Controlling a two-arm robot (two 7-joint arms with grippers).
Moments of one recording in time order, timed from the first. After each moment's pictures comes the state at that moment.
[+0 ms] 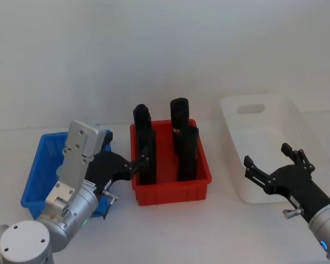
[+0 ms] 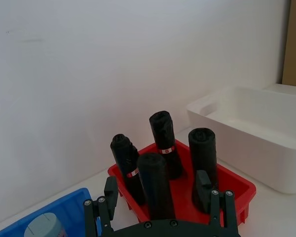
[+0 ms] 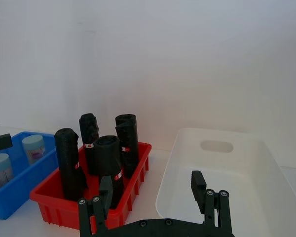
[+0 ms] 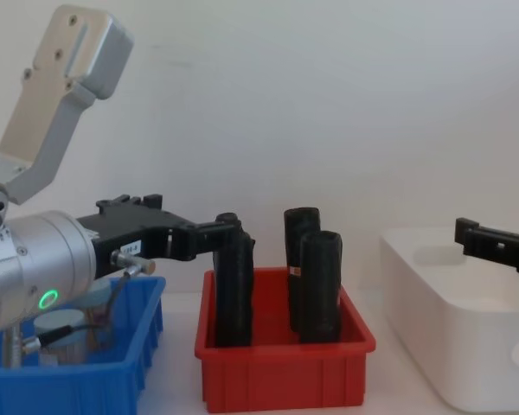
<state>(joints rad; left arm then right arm) -0.26 0.39 0.41 -1.60 -0.29 0.10 -0.06 -0.01 0.34 -0.23 -1.77 0.29 0.03 0.07</state>
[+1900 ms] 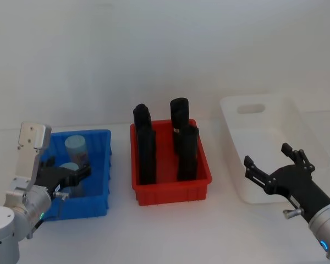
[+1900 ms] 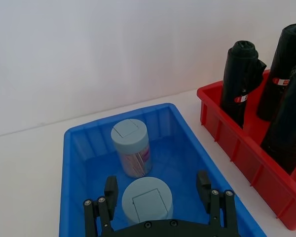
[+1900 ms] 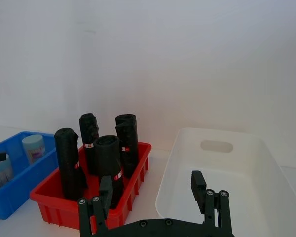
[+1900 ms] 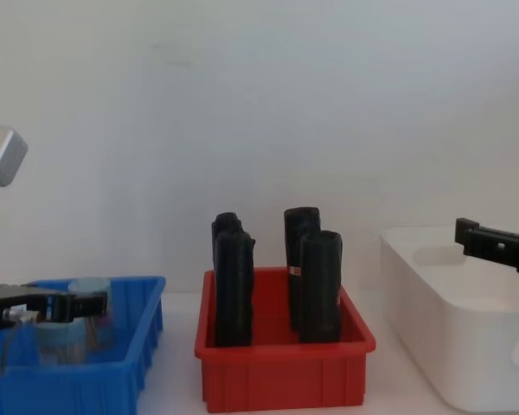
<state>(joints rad) -0.38 0.39 0.29 -1.27 -0.40 0.23 -0.03 -0.01 0.34 -0.23 -1.77 0.29 0.03 0.07</state>
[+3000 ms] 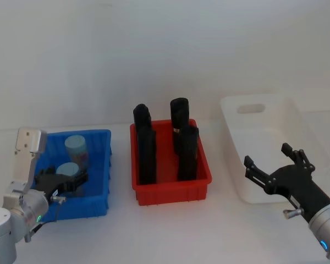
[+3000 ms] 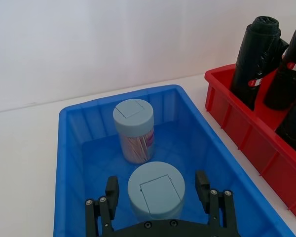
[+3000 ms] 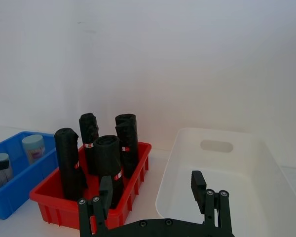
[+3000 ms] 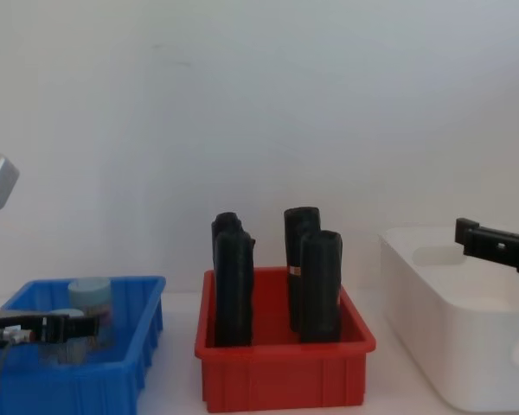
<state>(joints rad) -0.42 0.37 0.28 -1.16 -0.42 0.23 -0.09 -0.01 0.34 -0.23 -1.77 0.29 0.03 0.07</state>
